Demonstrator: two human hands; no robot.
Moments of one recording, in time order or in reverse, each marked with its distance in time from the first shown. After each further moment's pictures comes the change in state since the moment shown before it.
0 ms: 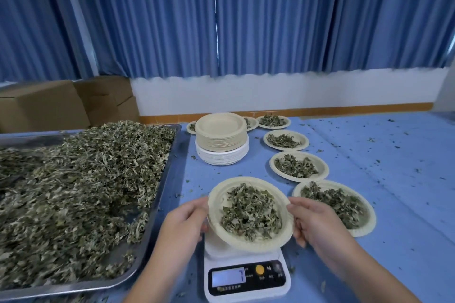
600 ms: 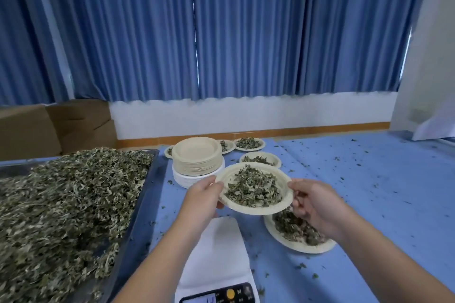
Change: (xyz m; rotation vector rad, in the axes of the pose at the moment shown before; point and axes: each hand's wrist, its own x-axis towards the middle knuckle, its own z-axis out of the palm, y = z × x) left_hand 0.025 0.070 0.070 -0.053 -0.159 0.070; right_hand 0.010 -0.071 -0.052 0.209 0.042 0.032
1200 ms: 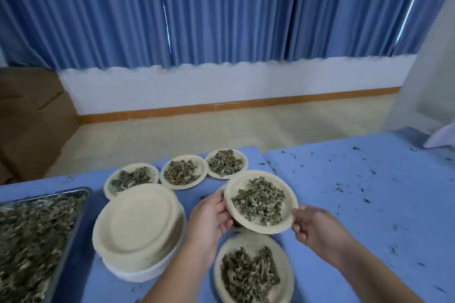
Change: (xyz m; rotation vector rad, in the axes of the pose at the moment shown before) left_hand 0.239 0.031 0.121 -0.448 -0.051 -0.476; right_hand 0.242 -0.042 -0.080 0.087 0.110 0.245
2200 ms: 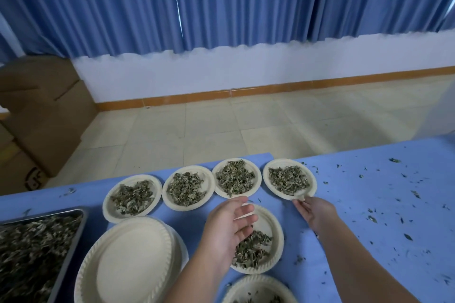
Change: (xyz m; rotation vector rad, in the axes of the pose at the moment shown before) left_hand 0.078 0.053 0.057 -0.036 0.052 -0.113; right_hand 0.194 -0.054 -0.002 0.356 0.450 0.195
